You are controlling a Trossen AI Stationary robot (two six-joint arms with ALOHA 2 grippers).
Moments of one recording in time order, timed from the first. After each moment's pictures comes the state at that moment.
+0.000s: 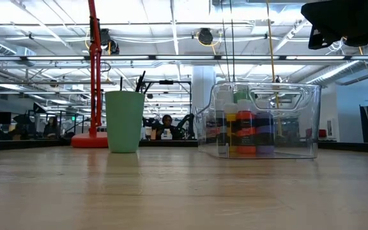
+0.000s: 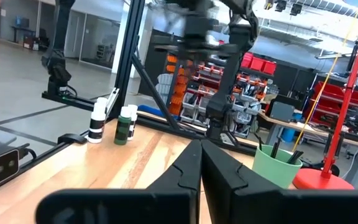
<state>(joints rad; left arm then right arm) -0.61 1.49 1.51 -1.42 -0.27 -0.67 0.58 1.17 0.09 1.26 0.44 -0.30</state>
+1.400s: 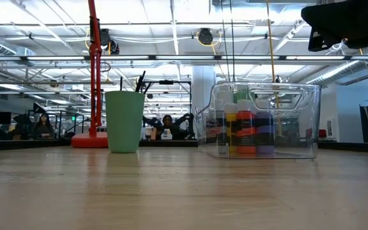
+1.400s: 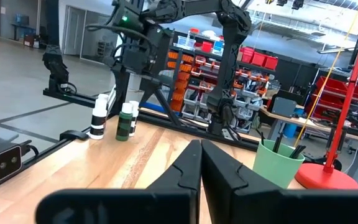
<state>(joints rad) -0.95 1.63 1.25 -0.91 -0.15 -0.90 0.58 1.17 0.09 1.24 0.45 -0.28</state>
